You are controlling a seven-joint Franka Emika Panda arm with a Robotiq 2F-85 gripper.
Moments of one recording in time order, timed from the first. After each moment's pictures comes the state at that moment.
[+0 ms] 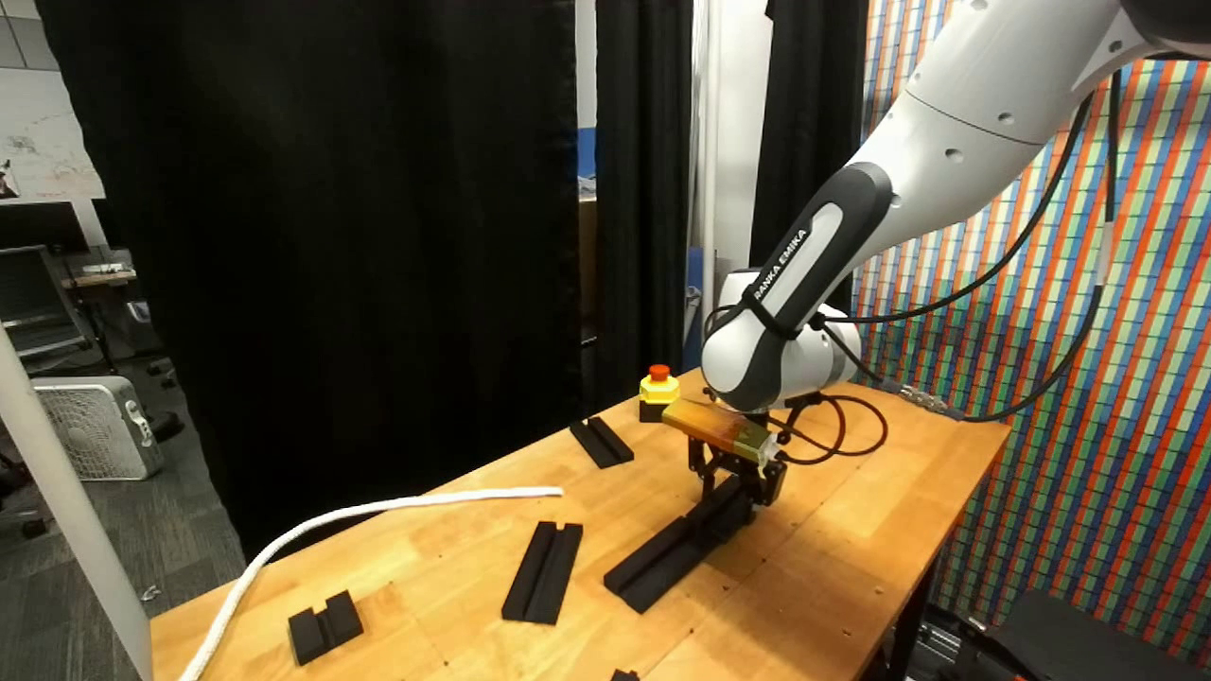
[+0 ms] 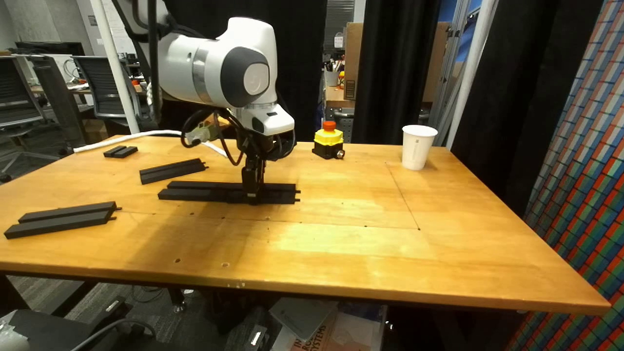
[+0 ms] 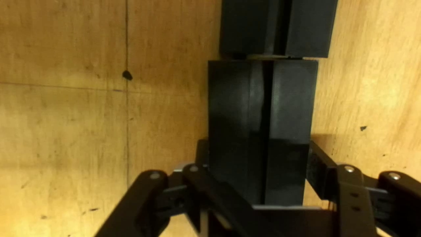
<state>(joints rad) 0.05 0.23 -0.02 -2.42 0.13 2.68 1.23</state>
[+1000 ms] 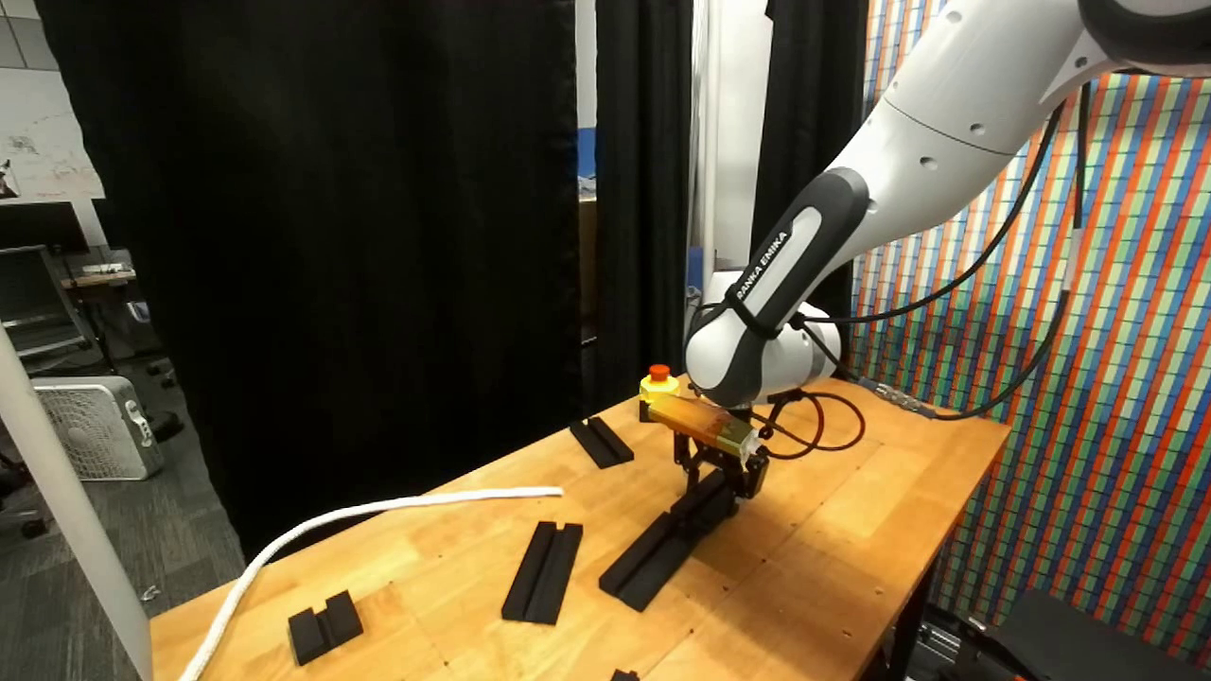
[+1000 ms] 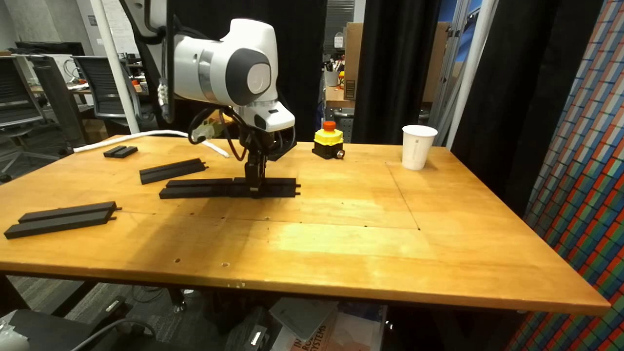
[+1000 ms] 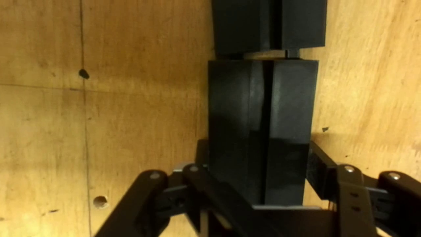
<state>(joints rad) 0.06 0.28 -0.02 -2.35 0.13 2.67 1.23</state>
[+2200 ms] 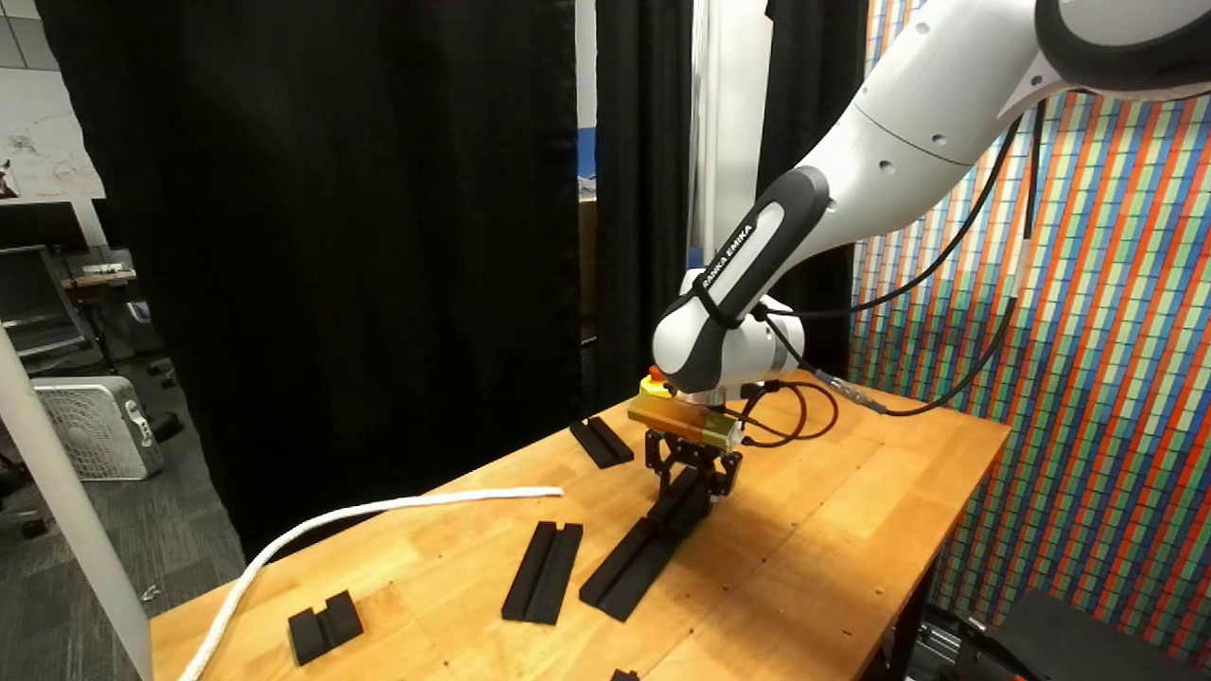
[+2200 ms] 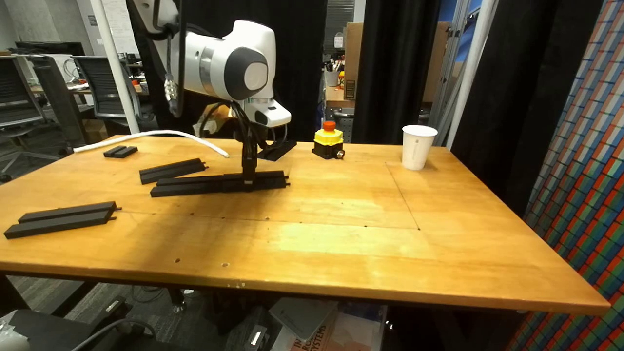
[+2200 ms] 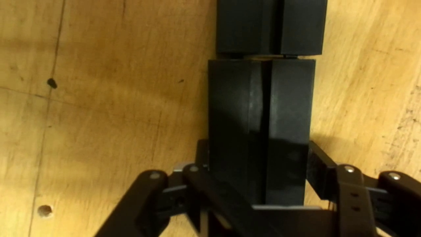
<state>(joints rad) 0.06 0.34 0.02 -2.23 0.22 2.58 1.03</state>
